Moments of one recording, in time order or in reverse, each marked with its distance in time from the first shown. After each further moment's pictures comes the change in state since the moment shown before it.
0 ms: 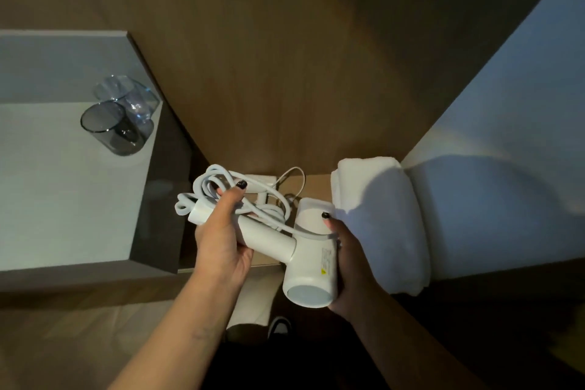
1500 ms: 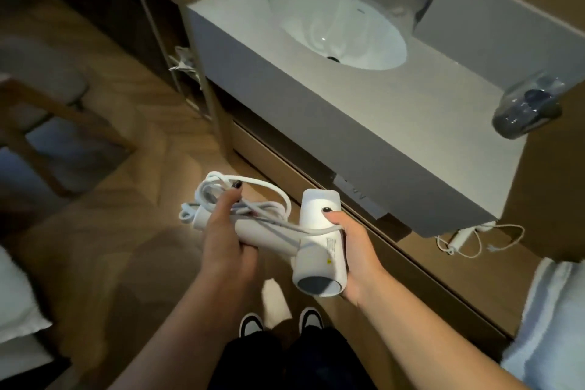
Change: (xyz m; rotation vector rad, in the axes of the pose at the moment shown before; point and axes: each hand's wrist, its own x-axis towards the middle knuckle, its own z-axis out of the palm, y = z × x) left_hand -0.112 0.221 -0.537 -0.644 0.510 0.115; right_hand -0.051 0.462 0.287 -0.793 -0.200 0.388
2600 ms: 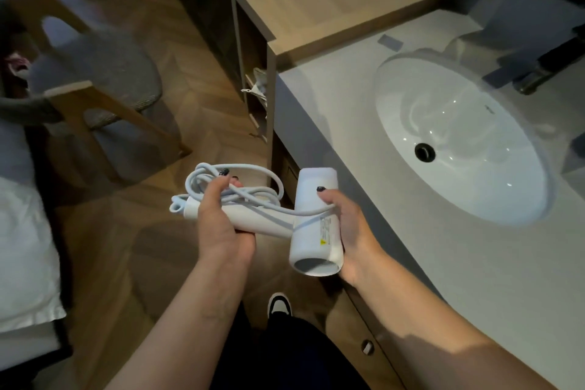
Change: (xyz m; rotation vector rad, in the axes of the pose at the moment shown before) left_hand 0.184 0.168 0.123 -0.332 0.183 0.299; right_hand 0.171 -0.195 0.212 -0.359 -0.103 0.034
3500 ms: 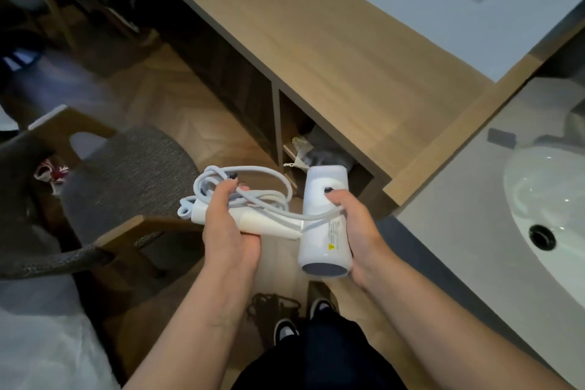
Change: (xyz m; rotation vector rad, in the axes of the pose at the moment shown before) left_hand 0.229 0.239 0.164 0.174 -0.041 -0.069; right_hand 0.154 -0.158 0.275 0.103 0.020 -0.107
